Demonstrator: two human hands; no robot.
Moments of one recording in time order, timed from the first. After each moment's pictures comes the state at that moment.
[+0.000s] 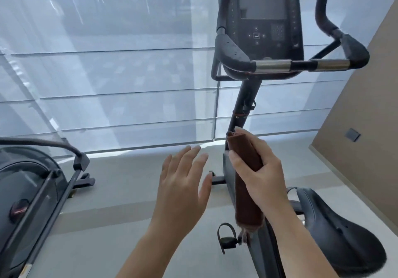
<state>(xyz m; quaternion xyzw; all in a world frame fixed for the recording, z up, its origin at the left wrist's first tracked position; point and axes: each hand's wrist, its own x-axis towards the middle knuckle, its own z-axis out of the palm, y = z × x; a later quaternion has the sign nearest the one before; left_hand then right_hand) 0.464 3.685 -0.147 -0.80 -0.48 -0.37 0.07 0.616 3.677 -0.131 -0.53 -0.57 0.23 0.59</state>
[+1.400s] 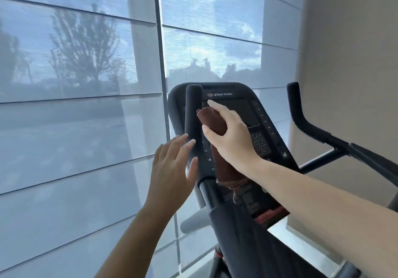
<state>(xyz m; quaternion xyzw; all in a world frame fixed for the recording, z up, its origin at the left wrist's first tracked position) 0.598 4.297 0.013 -0.83 -0.24 -0.50 0.05 0.728 4.242 0.068 -0.57 -0.57 -0.11 0.58</state>
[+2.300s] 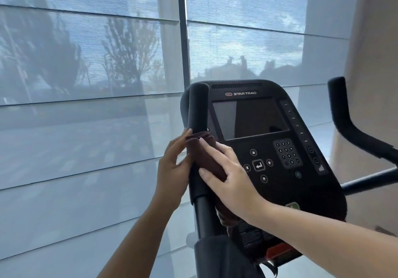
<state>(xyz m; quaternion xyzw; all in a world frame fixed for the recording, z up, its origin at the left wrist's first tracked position) 0.641 4.333 0.018 -0.66 -0.19 -0.62 -0.37 0.752 4.266 0.011 -0.45 -0.68 0.10 0.57</state>
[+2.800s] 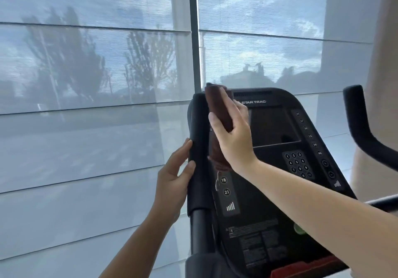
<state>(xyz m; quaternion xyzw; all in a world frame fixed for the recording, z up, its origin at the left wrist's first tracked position) 0.643 4.329 0.009 -0.65 -0.20 -0.62 -0.40 0.771 4.311 0.078 -0.38 -0.60 -0.01 0.70</state>
